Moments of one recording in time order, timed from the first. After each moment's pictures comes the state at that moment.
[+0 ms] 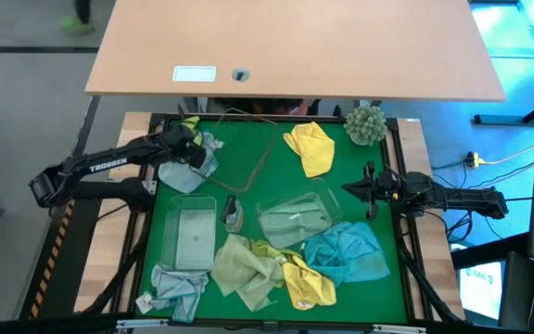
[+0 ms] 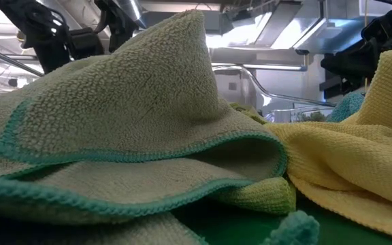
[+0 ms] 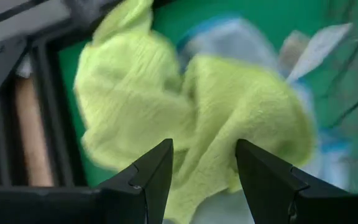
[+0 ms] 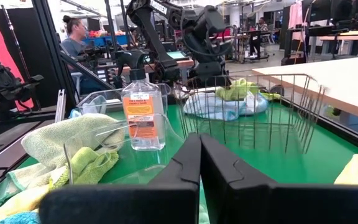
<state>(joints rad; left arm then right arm) 0.68 1.01 0.53 -0.55 -0.37 -0.40 -0.01 0.02 0.01 0.04 0.03 0.10</state>
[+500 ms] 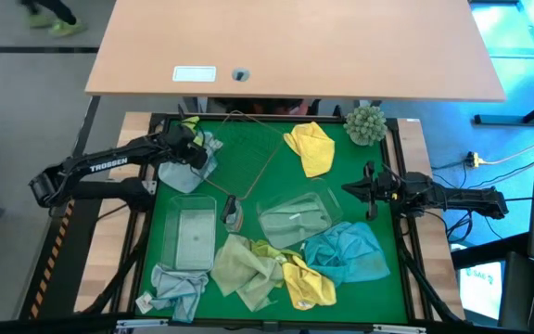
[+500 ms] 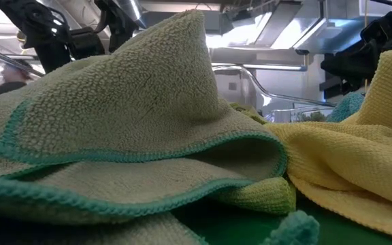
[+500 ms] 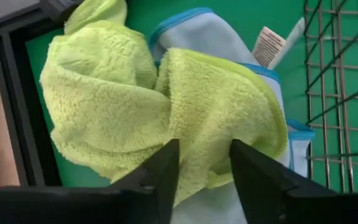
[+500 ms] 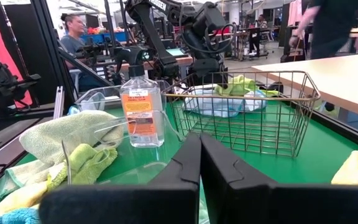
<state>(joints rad) 0.68 1.01 0.53 -0.56 -0.30 -0.44 -0.01 0.02 0.01 0.02 0.04 0.10</state>
